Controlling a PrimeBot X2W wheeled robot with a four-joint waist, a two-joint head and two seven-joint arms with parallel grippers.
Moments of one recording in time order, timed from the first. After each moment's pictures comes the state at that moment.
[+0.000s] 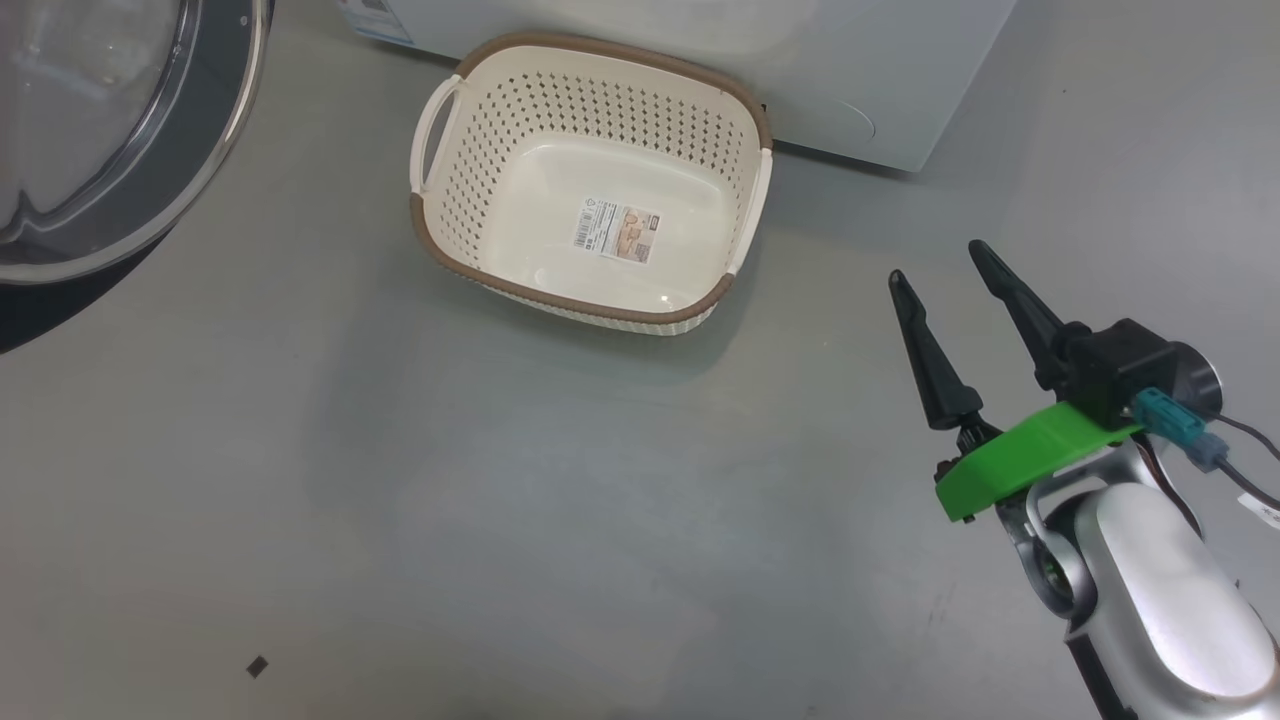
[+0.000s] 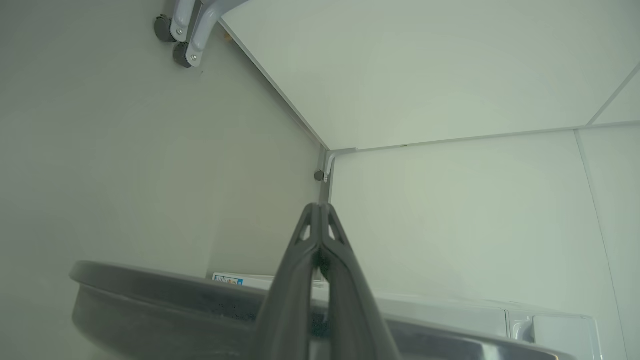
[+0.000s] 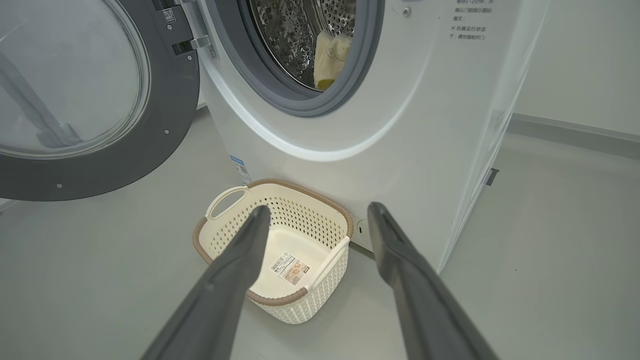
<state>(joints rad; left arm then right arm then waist) -1.10 0.72 0.55 1.23 -1.40 -0.12 0.36 -0.31 -0.16 0.25 0.15 0.19 0.13 -0.18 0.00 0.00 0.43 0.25</state>
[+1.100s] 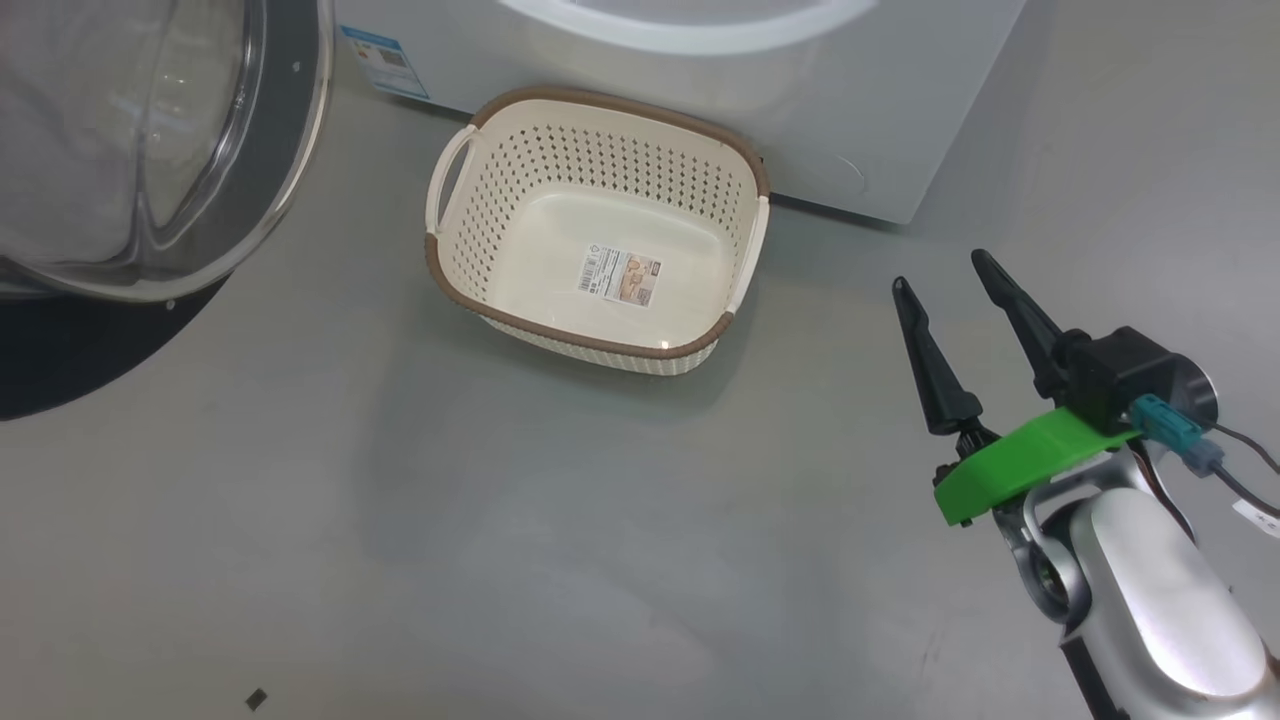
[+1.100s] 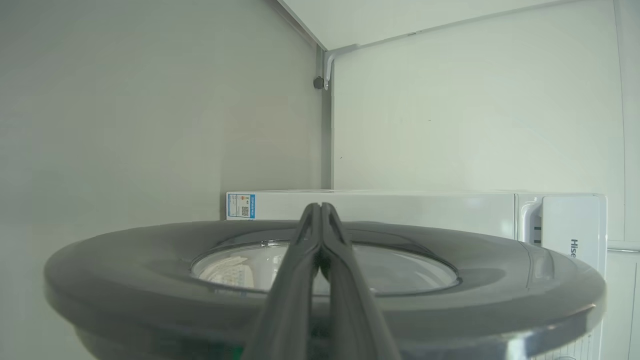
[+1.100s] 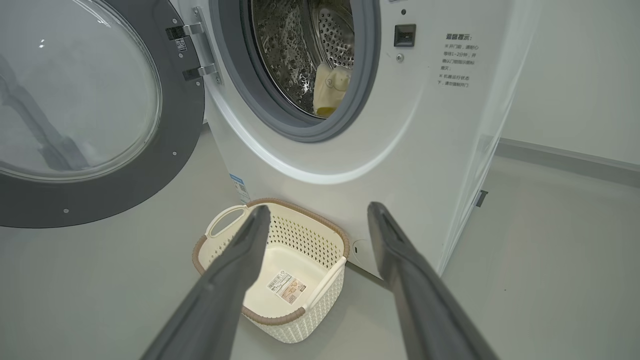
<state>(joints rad) -1.01 0.65 0.45 1.10 -1.39 -0.12 0.65 -0.31 -0.15 0.24 0.19 0.19 0.13 -0.20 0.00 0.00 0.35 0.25</state>
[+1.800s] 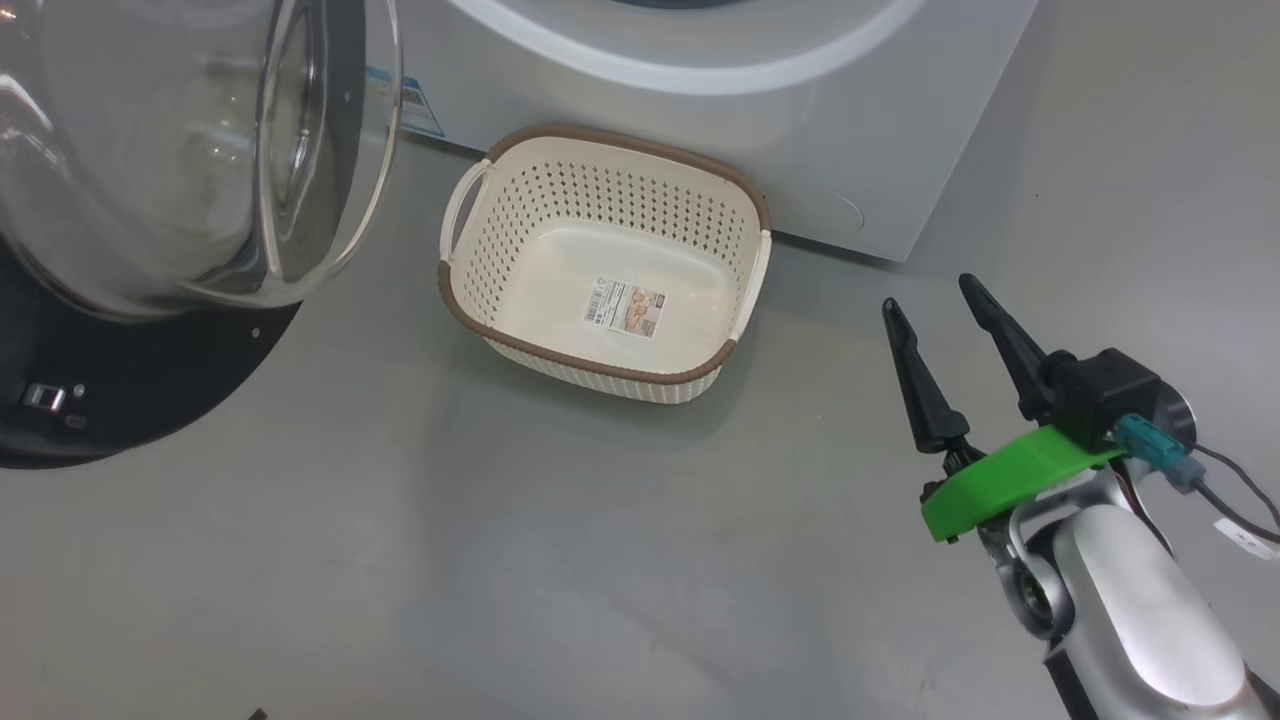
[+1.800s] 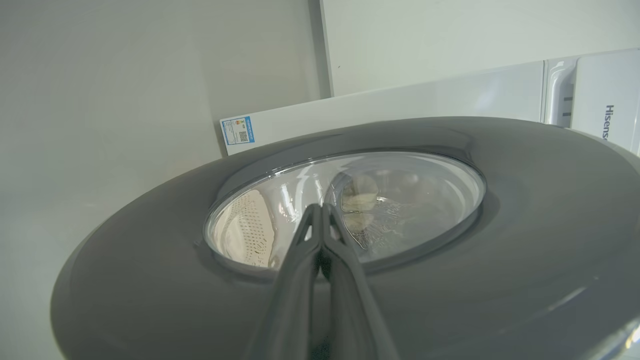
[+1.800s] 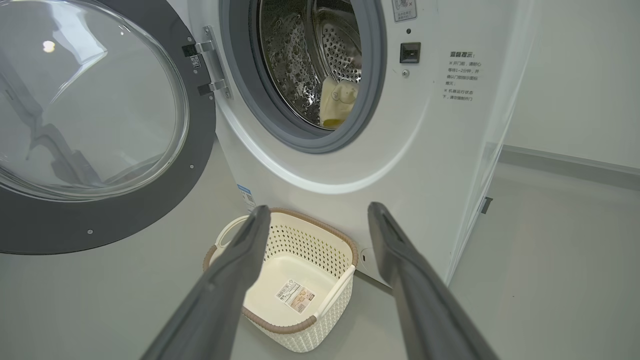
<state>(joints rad) -0.84 0.55 0.38 0.85 -1.42 -0.12 0.82 -0.29 -0.11 0.24 0.24 0.20 0.13 -0.23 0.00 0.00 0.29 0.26</state>
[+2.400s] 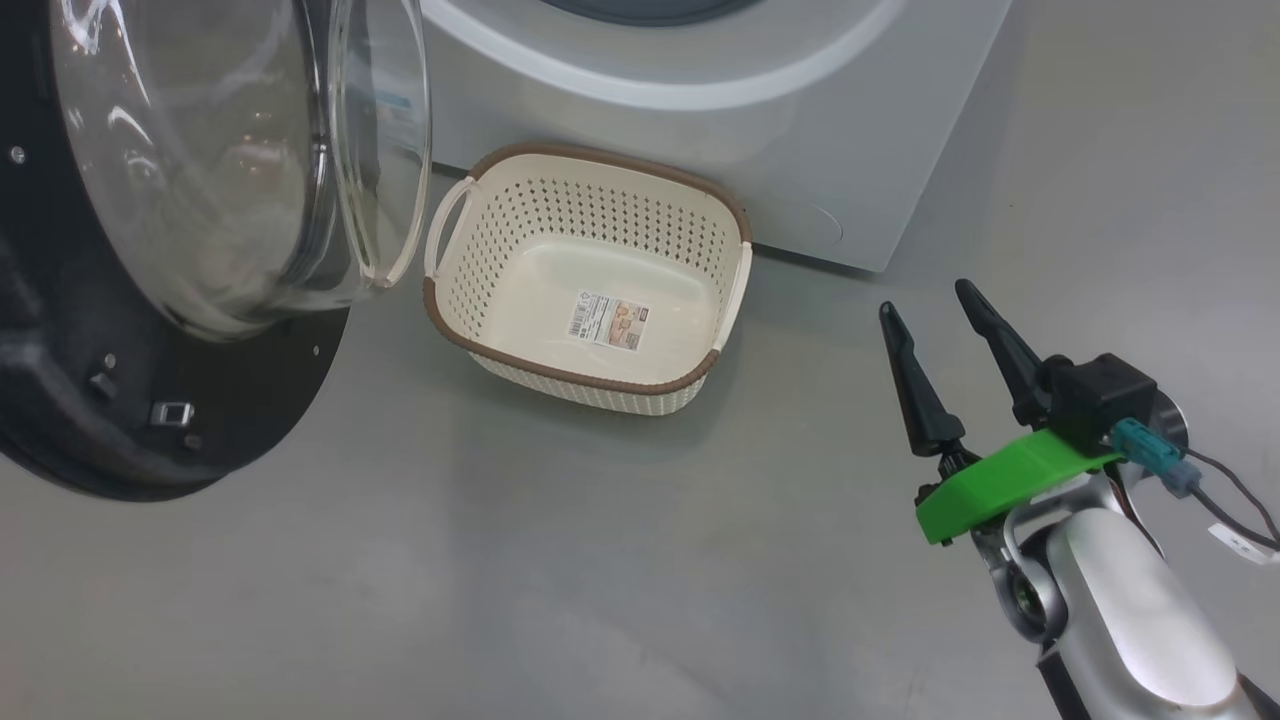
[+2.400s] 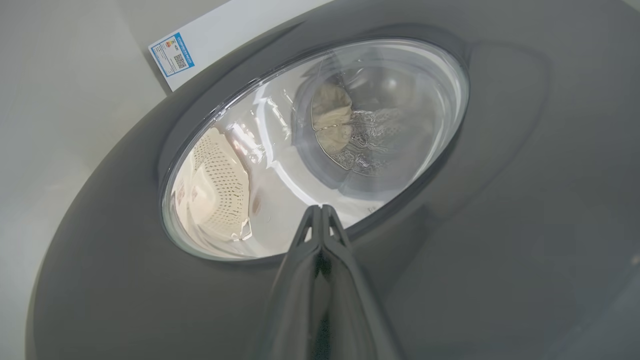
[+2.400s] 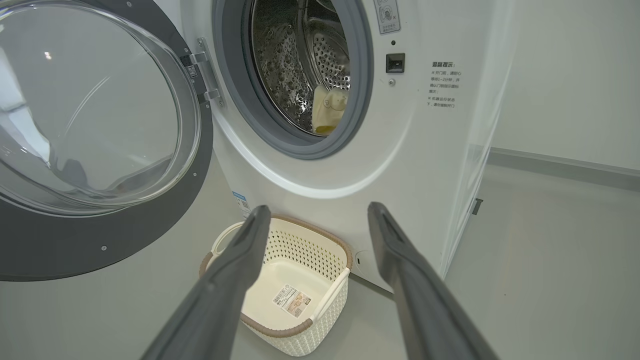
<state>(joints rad) -0.74 0.46 0.31 0.57 -1.46 -0.10 0.96 -0.29 -0.10 0.24 0.26 0.21 0.13 -0.25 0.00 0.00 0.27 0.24</state>
